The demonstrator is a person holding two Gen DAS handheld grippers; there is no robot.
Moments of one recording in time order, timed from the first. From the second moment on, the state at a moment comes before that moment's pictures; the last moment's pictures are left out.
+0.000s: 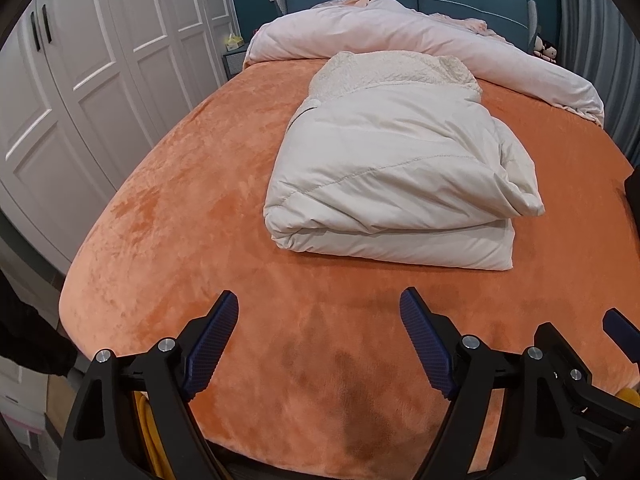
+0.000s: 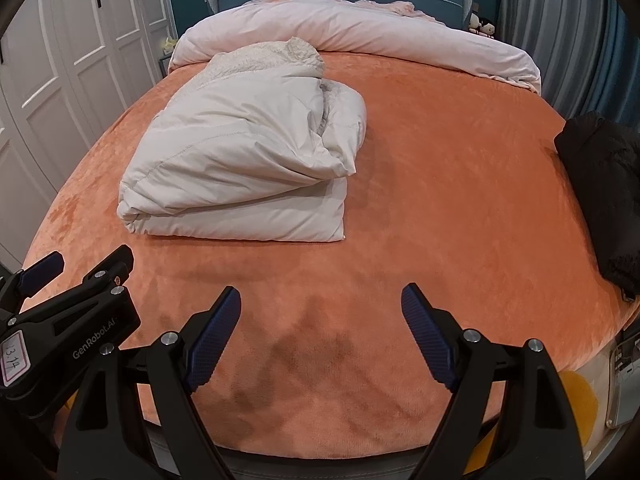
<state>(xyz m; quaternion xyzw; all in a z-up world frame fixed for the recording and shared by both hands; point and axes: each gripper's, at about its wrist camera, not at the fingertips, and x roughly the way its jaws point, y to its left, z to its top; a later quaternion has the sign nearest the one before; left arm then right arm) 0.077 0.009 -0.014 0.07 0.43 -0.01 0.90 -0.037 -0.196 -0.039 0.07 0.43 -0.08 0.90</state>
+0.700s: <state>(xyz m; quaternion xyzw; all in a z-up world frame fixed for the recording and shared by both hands) 0.078 0.008 -0.021 0.08 0.44 -0.02 0.90 -0.041 -0.192 -0.043 0.07 0.43 -0.10 0.90</state>
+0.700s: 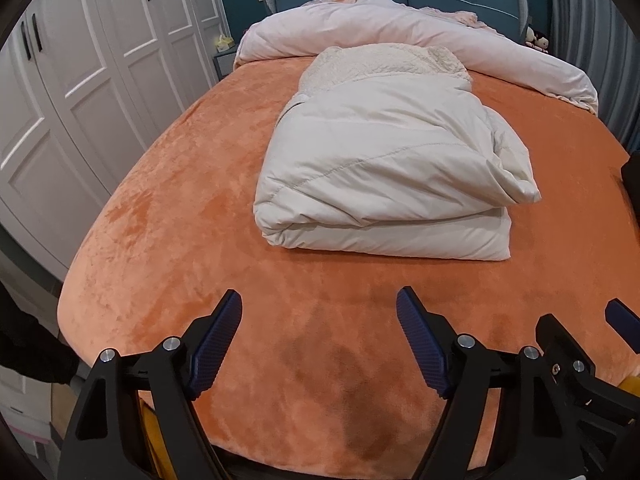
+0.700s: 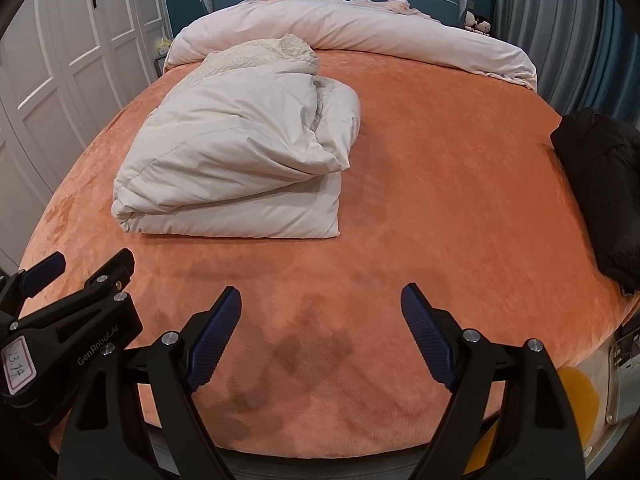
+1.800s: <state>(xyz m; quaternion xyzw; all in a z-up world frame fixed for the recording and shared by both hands) 0.080 0.002 -0.022 0.08 0.44 -0.02 0.89 -0.045 -0.181 -0.040 0.07 0.42 -0.11 0.90</state>
